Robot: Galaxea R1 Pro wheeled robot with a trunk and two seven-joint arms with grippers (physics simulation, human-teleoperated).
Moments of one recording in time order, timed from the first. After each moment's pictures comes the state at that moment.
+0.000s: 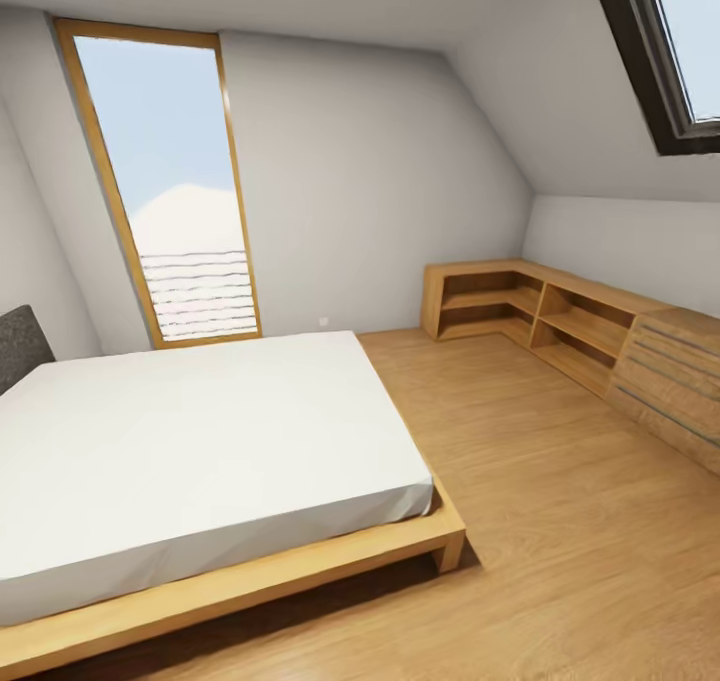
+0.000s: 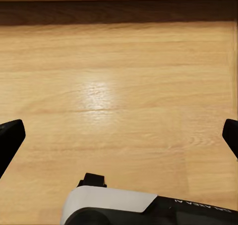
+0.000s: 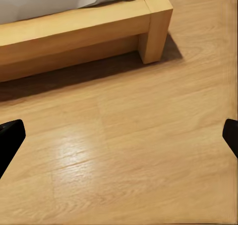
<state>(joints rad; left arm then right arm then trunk) 0.01 -0.02 0.00 -0.34 0.19 -0.39 0.01 -0.17 0.03 0.00 -0.19 -0.01 -0.62 0.00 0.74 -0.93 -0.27</state>
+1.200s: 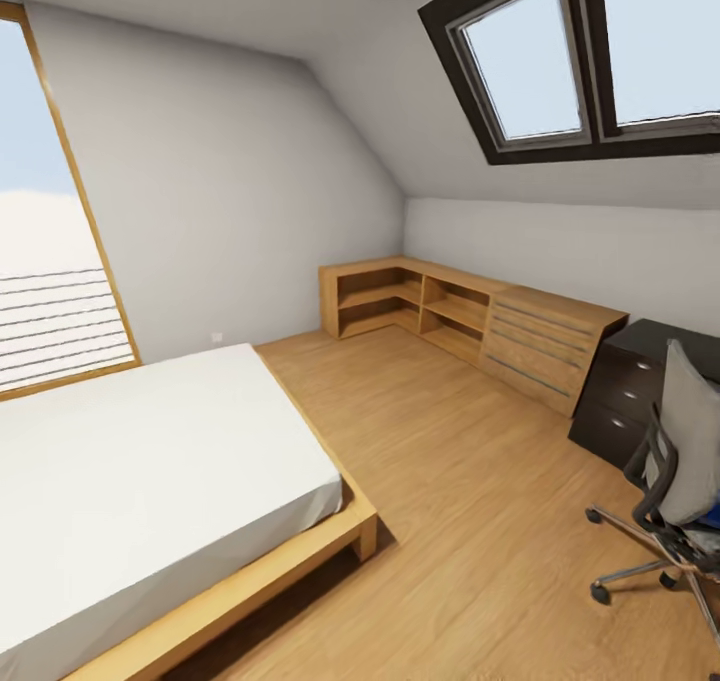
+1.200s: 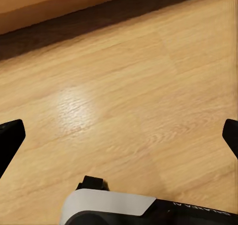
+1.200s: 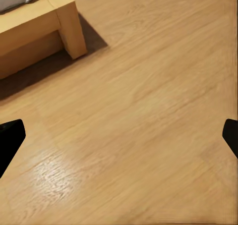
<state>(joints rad) 0.01 -0.02 0.00 -0.33 0.19 -0.39 0.01 -0.17 0.03 0.00 -0.19 -0.01 -0.62 0.00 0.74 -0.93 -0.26</state>
